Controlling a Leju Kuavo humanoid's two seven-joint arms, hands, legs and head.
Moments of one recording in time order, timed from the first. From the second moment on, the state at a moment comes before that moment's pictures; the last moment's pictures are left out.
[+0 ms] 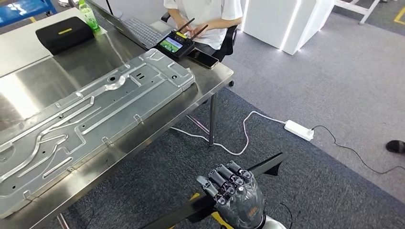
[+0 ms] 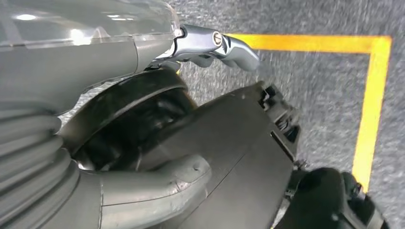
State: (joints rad) left arm -0.04 -0.29 0.87 -0.19 -1.54 0.07 -0.43; right arm 0.11 0.07 0.51 -1.96 1.43 -0.70 -0.33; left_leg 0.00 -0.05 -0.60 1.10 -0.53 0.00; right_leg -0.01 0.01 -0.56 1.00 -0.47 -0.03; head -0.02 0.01
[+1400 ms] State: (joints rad) left arm -0.04 -0.24 0.88 -0.19 -1.51 -0.01 -0.49; right arm 0.06 -0.03 0.58 -1.93 1.53 -0.70 -0.01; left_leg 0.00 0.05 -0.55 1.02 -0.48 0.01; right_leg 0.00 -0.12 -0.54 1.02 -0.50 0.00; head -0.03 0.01
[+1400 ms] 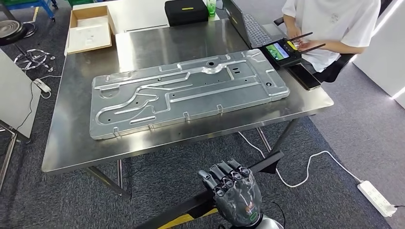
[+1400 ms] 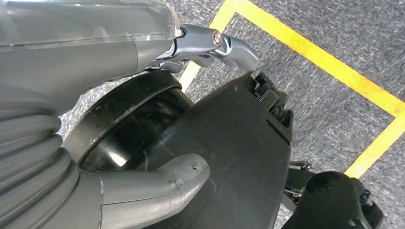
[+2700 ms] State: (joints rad) left arm -0.02 -0.21 0.97 -0.19 -1.42 -0.07 -0.53; right arm 0.23 -1.81 -1.34 -1.77 0.65 0.63 -0.09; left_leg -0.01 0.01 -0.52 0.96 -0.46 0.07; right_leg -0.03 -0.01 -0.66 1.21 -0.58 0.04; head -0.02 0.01
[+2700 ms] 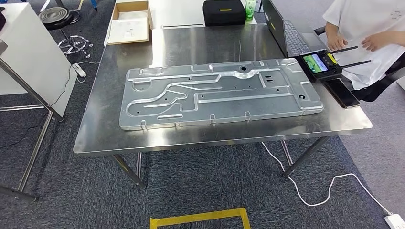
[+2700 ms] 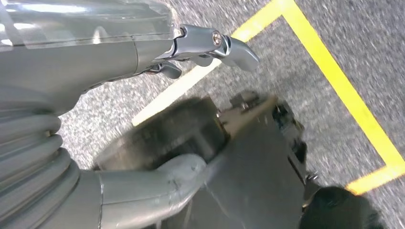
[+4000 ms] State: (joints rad) left arm -0.02 -0.22 0.98 -0.19 -1.51 -0.01 -0.53; right arm 0.15 -0.84 -0.84 -1.69 1.11 -0.32 -0.20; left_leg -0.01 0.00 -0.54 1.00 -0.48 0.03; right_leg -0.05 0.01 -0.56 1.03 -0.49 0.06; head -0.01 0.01
